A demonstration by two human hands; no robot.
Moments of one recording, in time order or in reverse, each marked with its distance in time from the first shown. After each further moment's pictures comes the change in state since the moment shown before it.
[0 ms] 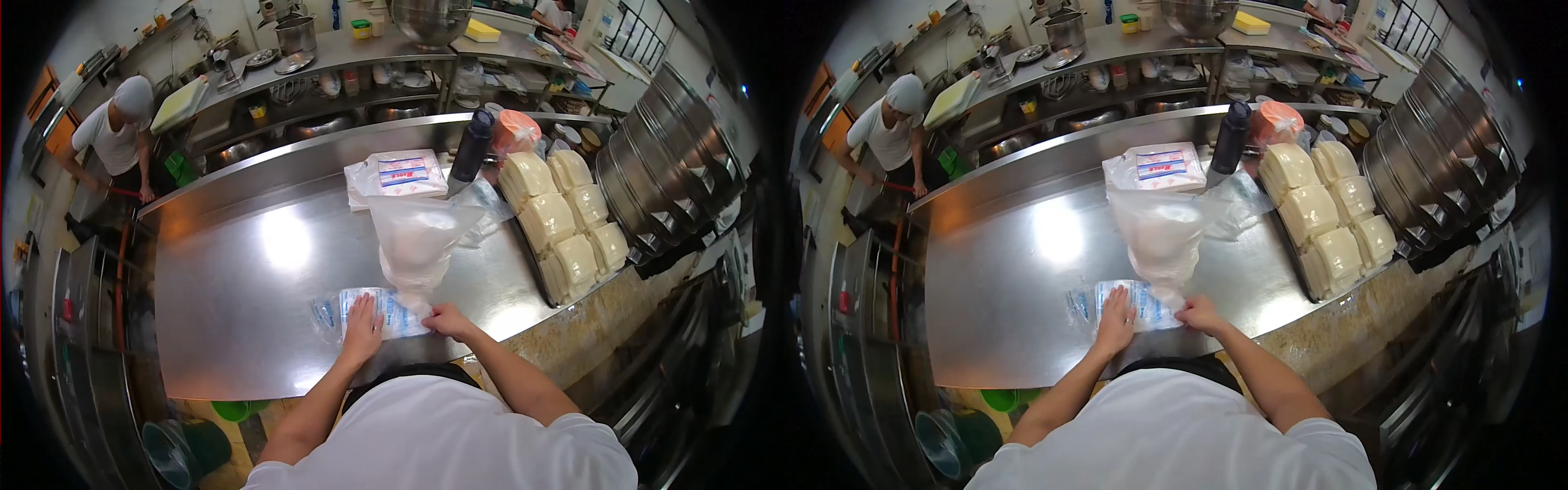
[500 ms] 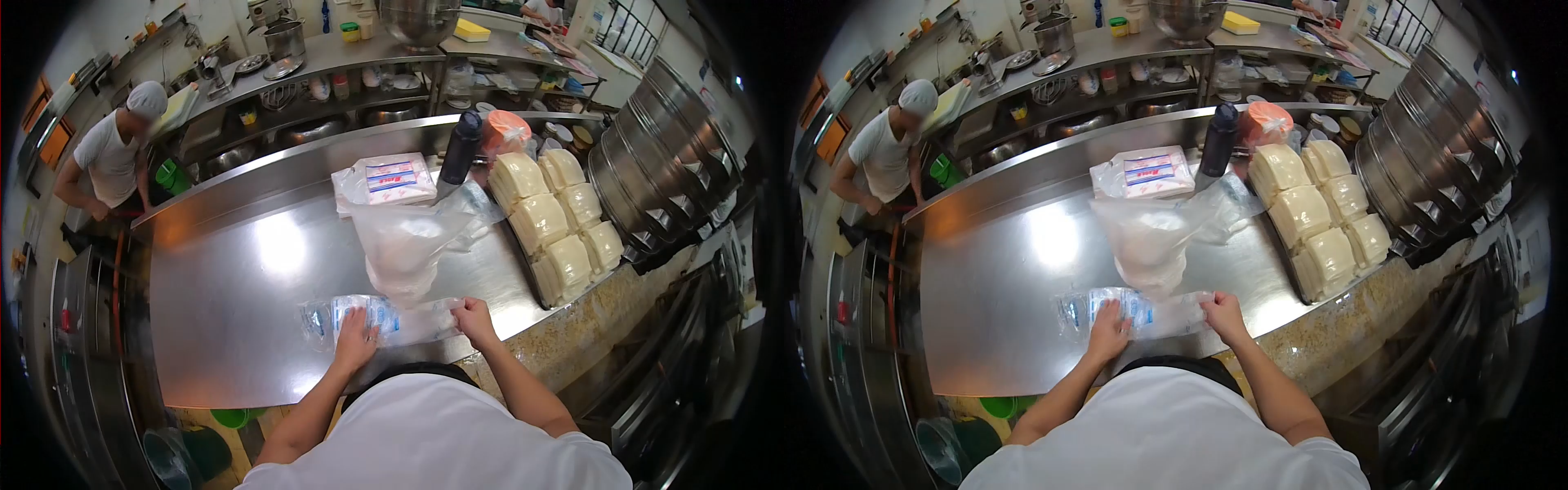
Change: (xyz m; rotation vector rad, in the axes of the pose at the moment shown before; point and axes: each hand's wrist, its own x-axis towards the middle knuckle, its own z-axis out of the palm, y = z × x) left_hand -0.002 0.007 0.002 0.054 -0.077 -0.046; right_hand -0.049 -0.006 -0.053 0.498 0.315 -0.077
